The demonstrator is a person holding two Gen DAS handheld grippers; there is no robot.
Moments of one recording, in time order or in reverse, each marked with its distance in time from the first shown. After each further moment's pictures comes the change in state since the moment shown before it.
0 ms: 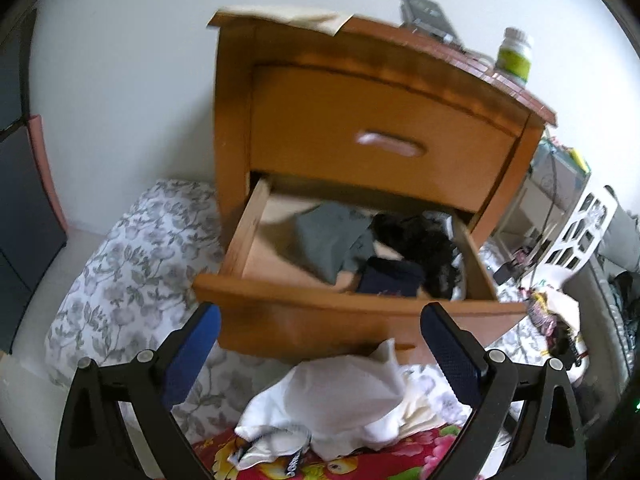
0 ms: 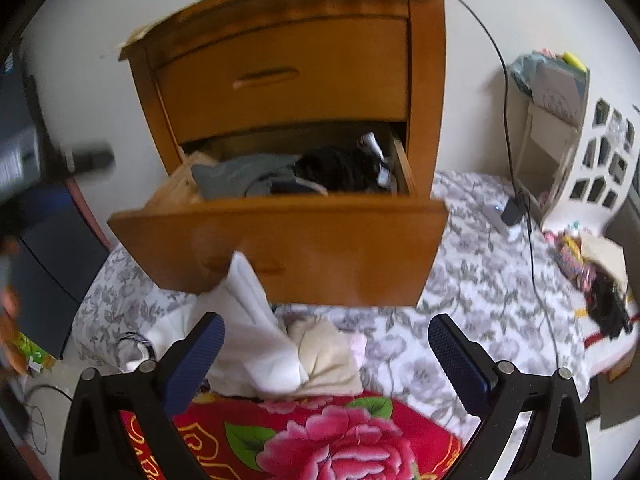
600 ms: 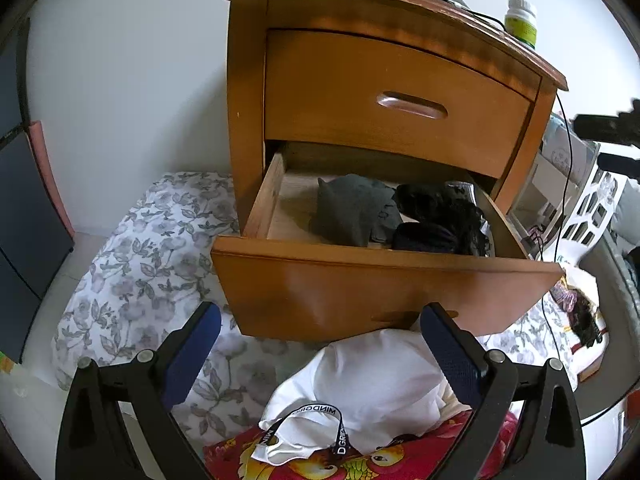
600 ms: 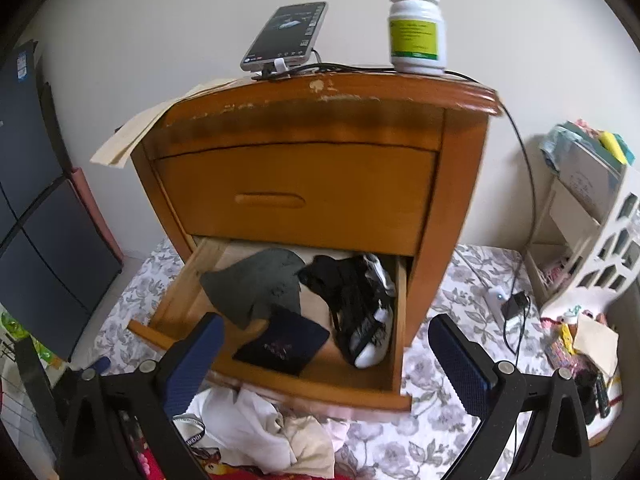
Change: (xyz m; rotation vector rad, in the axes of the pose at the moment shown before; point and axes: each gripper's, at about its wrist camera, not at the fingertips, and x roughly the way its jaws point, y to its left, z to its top) left arm 0.022 0.023 -0.027 0.048 0.012 0.021; right arm -0.005 -0.010 0.165 -0.075 0.003 0.073
